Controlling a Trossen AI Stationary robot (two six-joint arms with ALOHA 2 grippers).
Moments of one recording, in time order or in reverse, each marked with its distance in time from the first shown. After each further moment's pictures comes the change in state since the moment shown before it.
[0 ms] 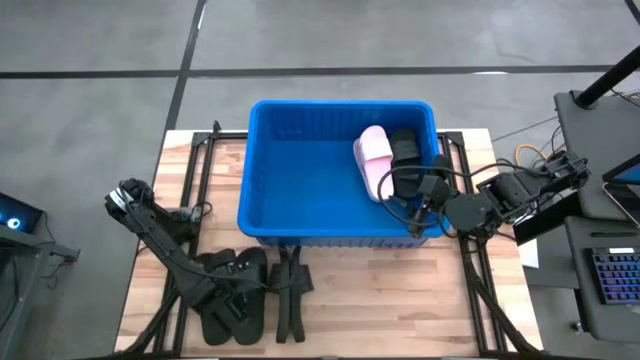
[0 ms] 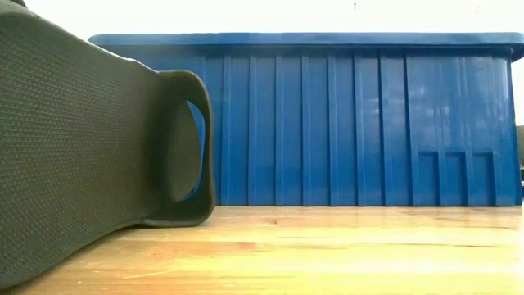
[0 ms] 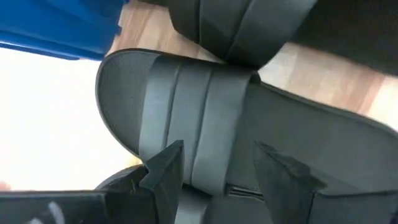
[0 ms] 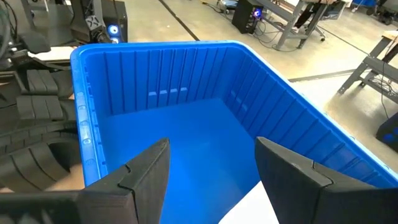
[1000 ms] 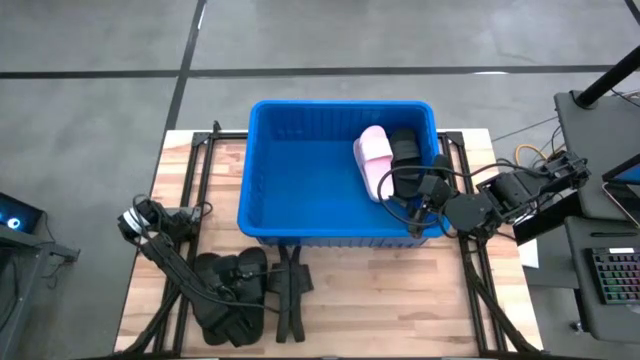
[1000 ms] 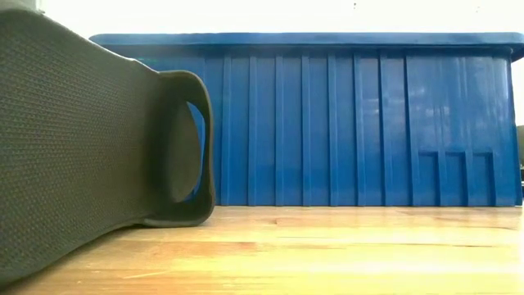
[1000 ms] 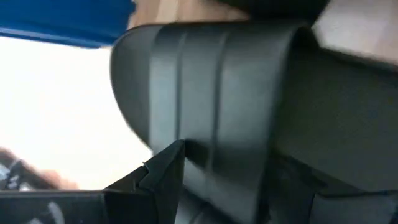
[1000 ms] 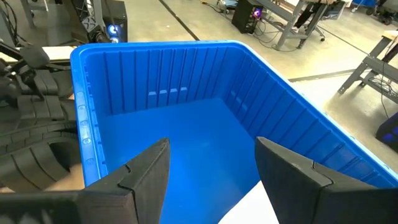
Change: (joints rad) left arm -0.051 0.213 0.005 -0.084 -0.057 -0.011; right arm 0.000 0.000 -0.001 0.000 0.000 0.000
